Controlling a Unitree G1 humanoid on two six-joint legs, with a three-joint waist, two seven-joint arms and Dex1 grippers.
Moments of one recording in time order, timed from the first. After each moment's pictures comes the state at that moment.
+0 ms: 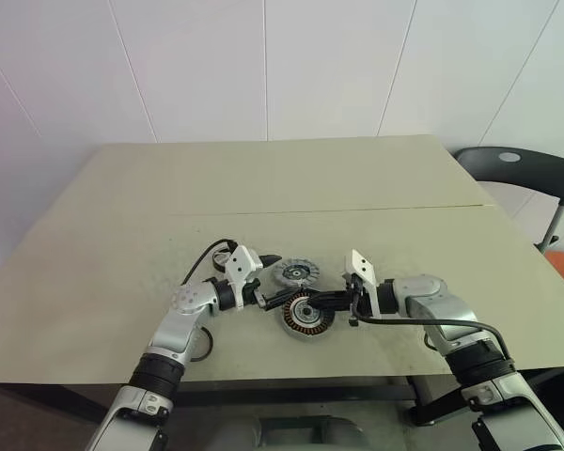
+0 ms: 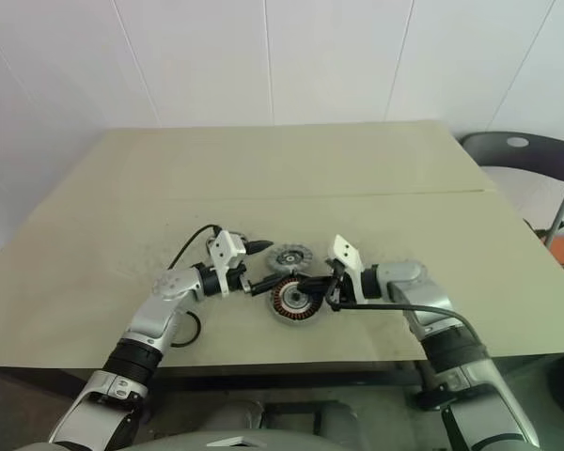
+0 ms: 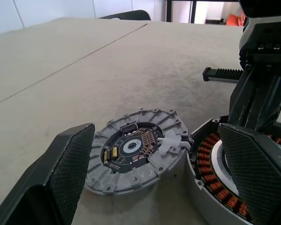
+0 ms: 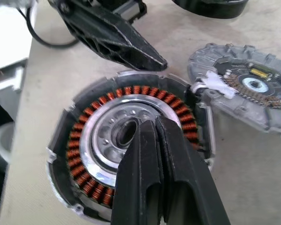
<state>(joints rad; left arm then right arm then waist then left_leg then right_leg) -0.32 0.24 -0.18 0.29 -0.19 -0.01 -0.89 -0.37 -0.52 0.24 0.18 0.30 0.43 1.19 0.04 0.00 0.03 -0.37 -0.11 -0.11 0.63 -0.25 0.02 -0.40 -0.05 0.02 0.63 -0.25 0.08</state>
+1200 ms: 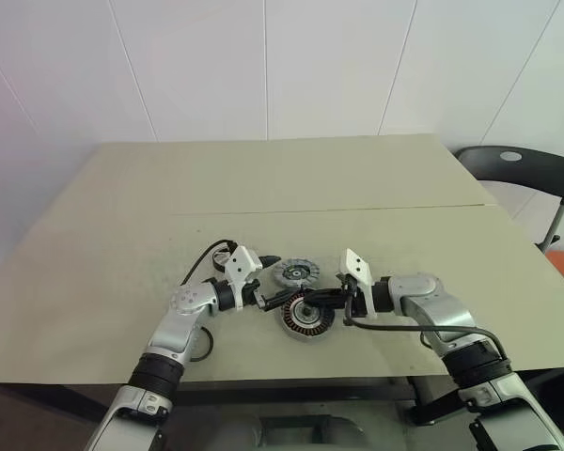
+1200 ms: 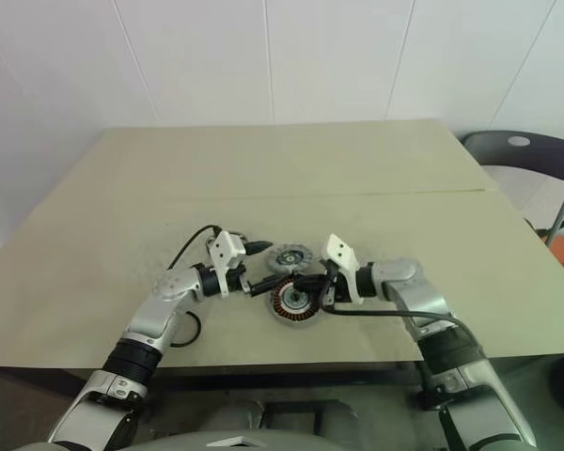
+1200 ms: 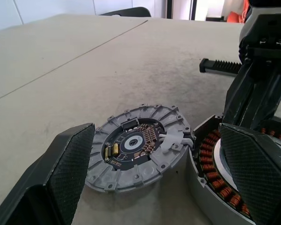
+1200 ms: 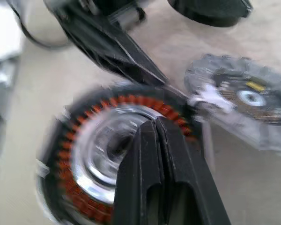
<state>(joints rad) -0.32 0.24 -0.18 0.29 -0.18 -0.01 -0.89 -0.37 -0.50 0.24 0.14 0.30 0.44 1.16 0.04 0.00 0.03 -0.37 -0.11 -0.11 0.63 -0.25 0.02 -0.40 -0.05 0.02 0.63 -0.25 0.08</state>
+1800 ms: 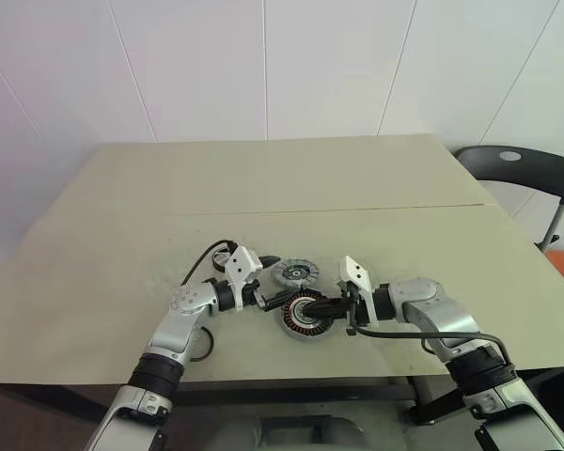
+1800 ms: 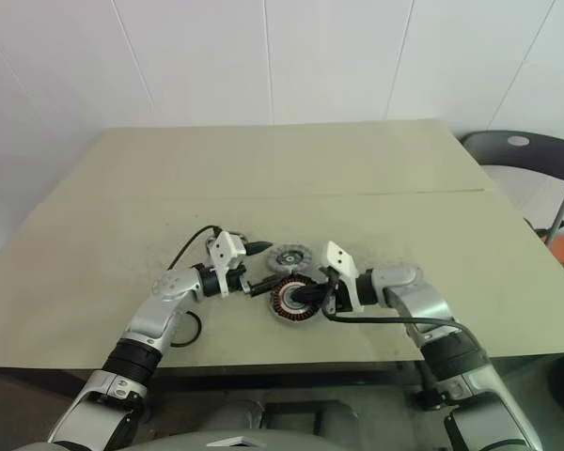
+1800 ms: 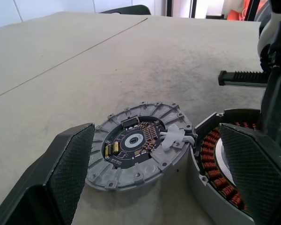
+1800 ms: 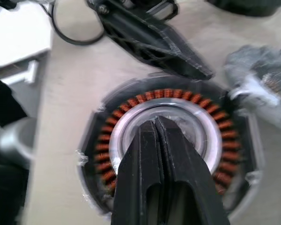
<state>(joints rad) -0.32 0.24 -0.19 0.30 -0.18 -0.01 -0.89 -0.35 -0.53 0.28 0.11 0.27 0.41 1.17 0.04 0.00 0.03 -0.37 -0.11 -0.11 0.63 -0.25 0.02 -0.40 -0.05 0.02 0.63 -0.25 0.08</state>
